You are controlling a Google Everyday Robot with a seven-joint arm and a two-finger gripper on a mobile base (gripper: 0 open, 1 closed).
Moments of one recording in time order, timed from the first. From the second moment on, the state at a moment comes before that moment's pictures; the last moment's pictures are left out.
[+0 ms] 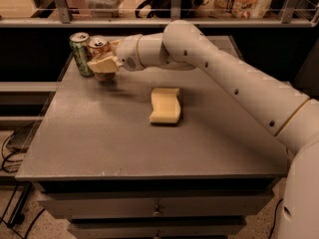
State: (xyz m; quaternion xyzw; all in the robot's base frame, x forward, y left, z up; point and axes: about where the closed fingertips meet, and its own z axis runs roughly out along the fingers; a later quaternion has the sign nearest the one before) arm 0.687 0.175 0.903 -0.52 0.61 0.32 0.51
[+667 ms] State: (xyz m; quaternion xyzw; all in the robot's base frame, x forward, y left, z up) arm 0.699 0.162 0.894 -0.52 0.62 0.27 0.53
